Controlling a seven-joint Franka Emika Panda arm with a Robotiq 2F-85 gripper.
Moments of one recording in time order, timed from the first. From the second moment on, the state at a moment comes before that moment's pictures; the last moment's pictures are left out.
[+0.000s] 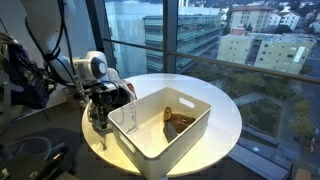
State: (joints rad) arm 0.39 0.58 -0.01 -2.14 -0.13 2.34 1.26
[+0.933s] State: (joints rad) arm 0.51 0.52 0.00 -1.95 -0.52 1.84 1.61
